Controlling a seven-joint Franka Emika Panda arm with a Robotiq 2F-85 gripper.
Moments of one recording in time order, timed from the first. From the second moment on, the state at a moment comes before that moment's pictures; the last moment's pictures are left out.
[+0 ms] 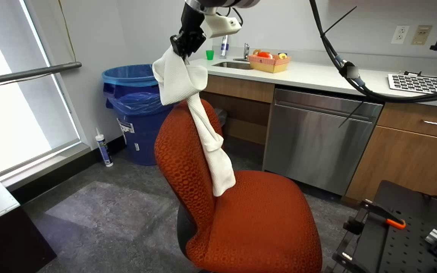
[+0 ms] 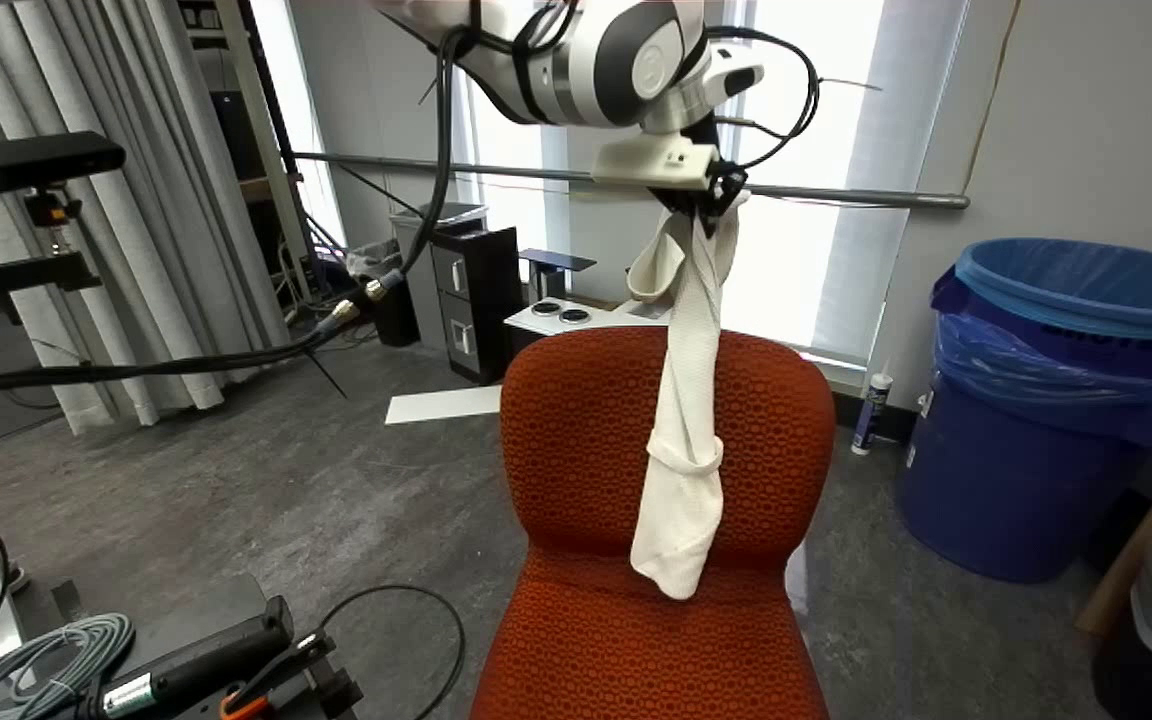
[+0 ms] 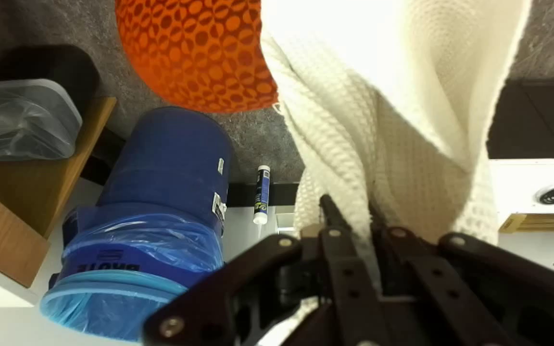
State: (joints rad) arm -0.02 0.39 0.08 -1.60 -0.03 2.55 -0.08
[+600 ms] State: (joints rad) arm 0.08 0.61 -0.01 -1.22 -0.13 2.34 0.07
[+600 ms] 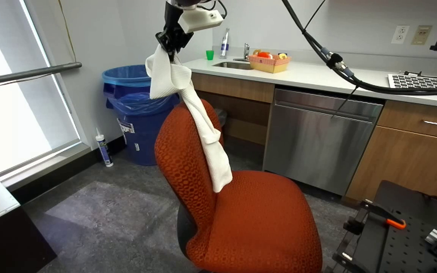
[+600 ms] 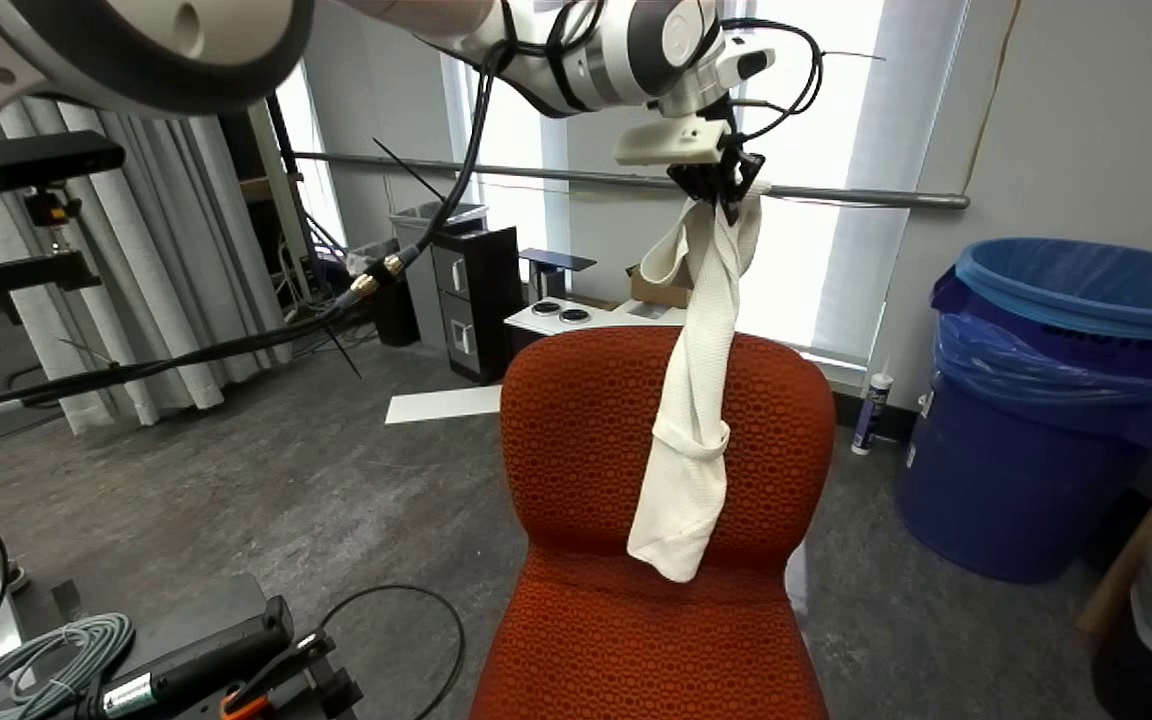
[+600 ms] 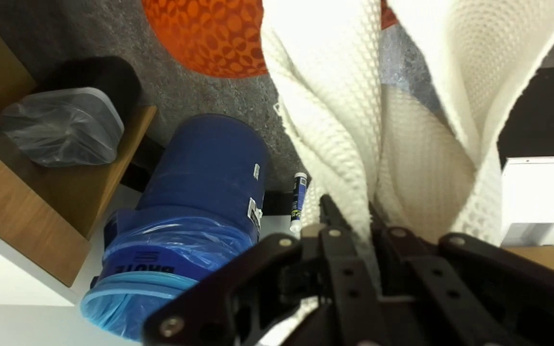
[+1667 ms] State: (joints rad) arm 0.06 0.83 0.01 -0.94 -0.08 2.11 -0.05
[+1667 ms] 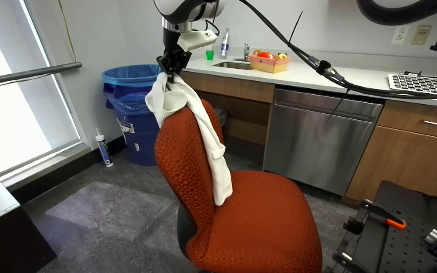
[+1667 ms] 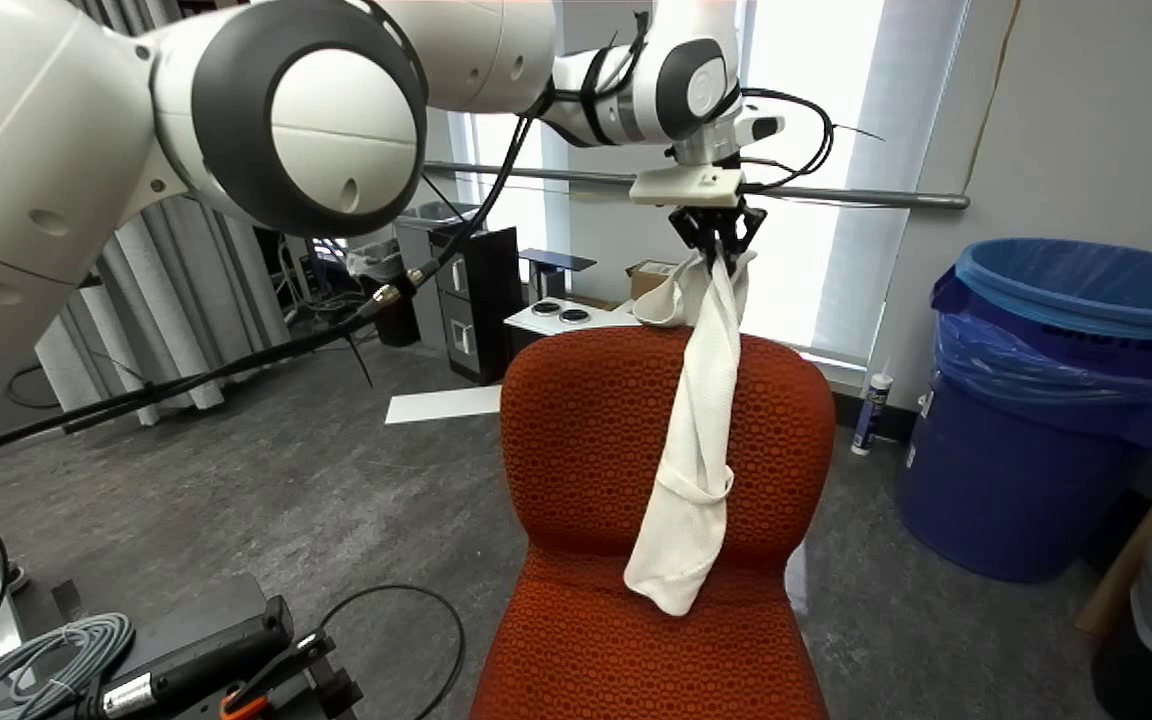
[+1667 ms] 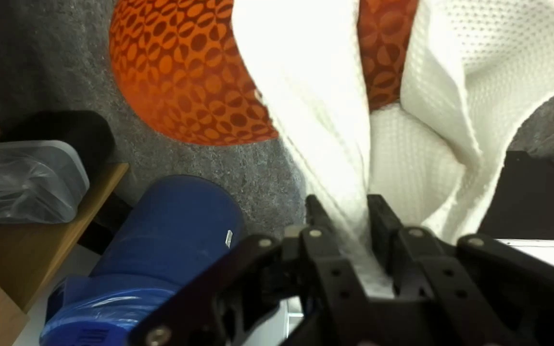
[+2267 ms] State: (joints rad) arm 0.06 0.85 0.01 -0.90 -0.07 2.03 -0.06
